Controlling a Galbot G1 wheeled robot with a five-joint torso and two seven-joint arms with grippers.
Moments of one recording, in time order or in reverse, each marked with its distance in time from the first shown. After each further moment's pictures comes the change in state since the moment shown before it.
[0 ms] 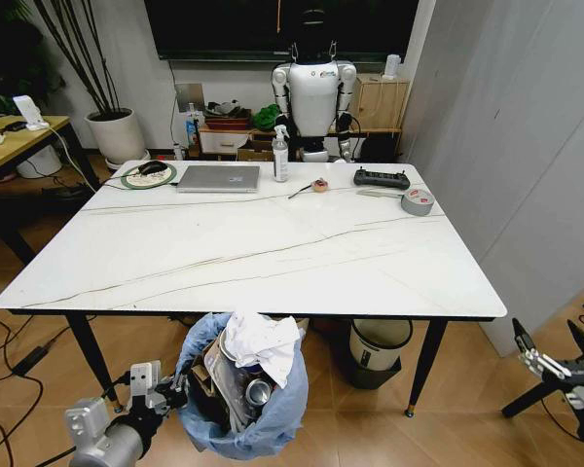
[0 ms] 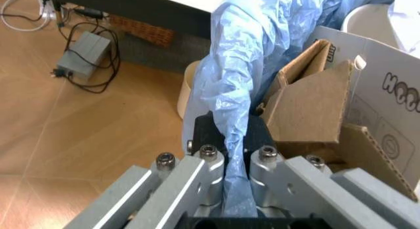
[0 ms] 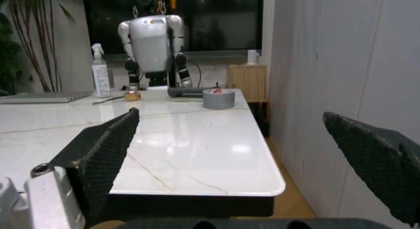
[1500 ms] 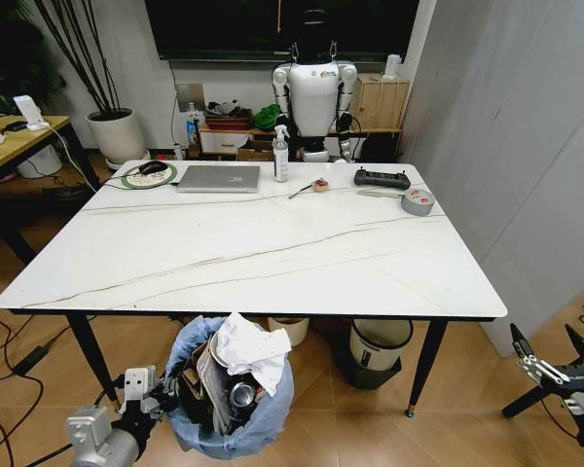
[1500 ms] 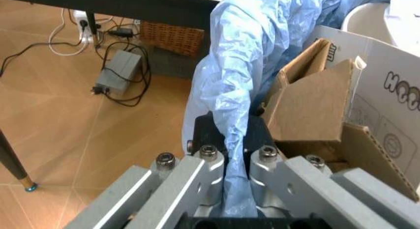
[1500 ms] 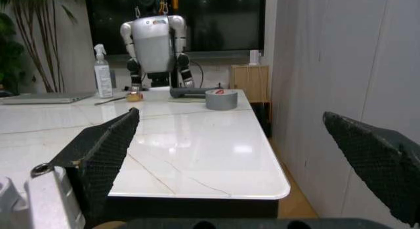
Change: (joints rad) left arm 0.007 -0.007 0.038 0.055 0.167 -0.062 -0.023; right arm 0.006 -0.007 -0.007 0.000 0.001 -0.003 0.003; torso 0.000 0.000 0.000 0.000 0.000
